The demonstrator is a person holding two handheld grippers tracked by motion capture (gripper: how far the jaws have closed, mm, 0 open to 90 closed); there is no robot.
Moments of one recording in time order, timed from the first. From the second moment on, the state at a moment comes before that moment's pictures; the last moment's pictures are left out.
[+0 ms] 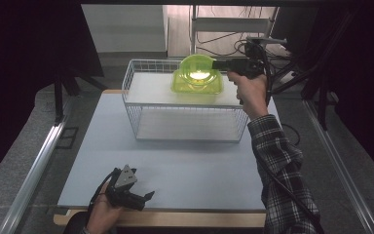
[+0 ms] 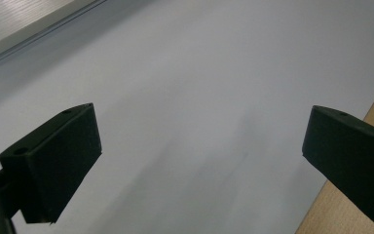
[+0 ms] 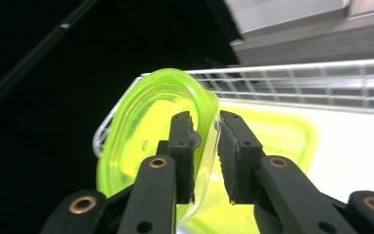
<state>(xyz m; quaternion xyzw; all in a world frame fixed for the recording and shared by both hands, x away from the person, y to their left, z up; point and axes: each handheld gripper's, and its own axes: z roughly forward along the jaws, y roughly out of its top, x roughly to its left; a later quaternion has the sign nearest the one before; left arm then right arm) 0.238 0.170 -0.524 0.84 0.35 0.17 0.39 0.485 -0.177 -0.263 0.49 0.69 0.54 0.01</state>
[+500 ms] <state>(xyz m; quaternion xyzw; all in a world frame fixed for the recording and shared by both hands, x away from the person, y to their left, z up) 0.237 0.170 -0.523 0.84 0.35 0.17 0.39 0.491 -0.169 -0.261 0.48 0.70 0.51 0.09</state>
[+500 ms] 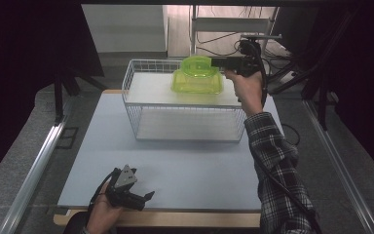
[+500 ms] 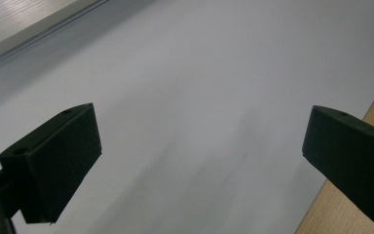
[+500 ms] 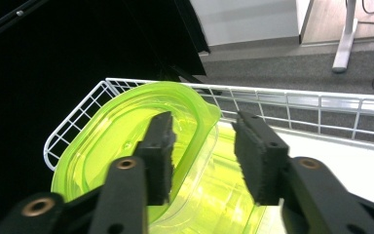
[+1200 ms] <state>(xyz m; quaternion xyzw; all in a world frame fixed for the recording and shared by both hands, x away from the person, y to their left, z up) 0.237 0.170 -0.523 0.83 0.35 0.16 0.40 0.467 -0.177 -0.256 0.43 0.74 0.51 0.11</state>
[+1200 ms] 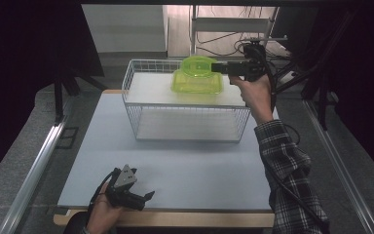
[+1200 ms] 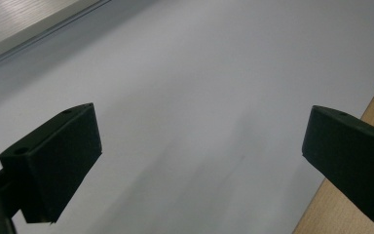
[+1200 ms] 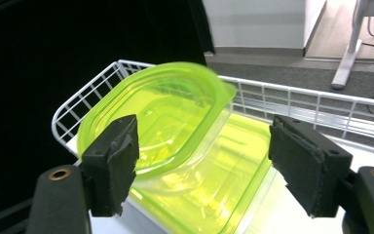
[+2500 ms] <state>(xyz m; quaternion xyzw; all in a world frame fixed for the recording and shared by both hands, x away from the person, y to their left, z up) 0.238 0.169 -0.523 0.83 0.35 0.16 0.40 0.418 -0.179 -0.294 0.35 0.78 0.49 0.15</state>
